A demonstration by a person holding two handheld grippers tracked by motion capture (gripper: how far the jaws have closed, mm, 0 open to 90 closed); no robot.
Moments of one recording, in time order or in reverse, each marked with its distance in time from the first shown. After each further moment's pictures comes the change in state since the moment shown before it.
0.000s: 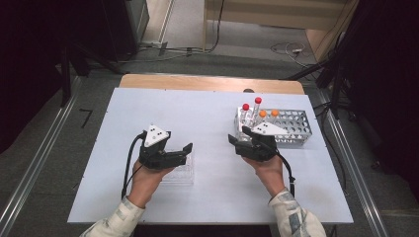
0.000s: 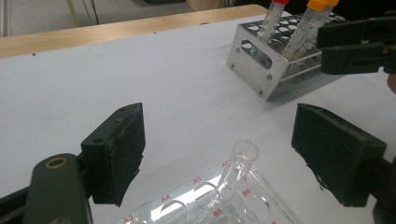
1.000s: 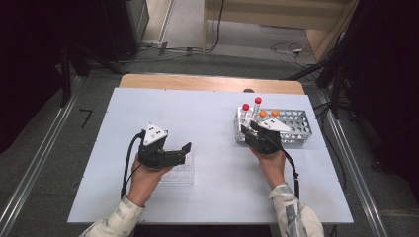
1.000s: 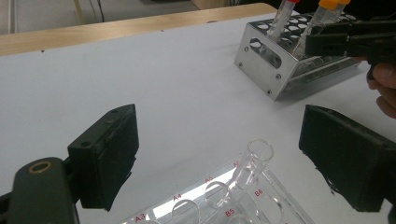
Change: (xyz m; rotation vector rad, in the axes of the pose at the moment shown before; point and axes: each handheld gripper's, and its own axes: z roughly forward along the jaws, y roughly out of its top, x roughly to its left) left arm 0.004 -0.001 0.002 0.013 0.008 -0.006; right arm -0.035 -0.014 0.024 -0.030 -0.171 0.046
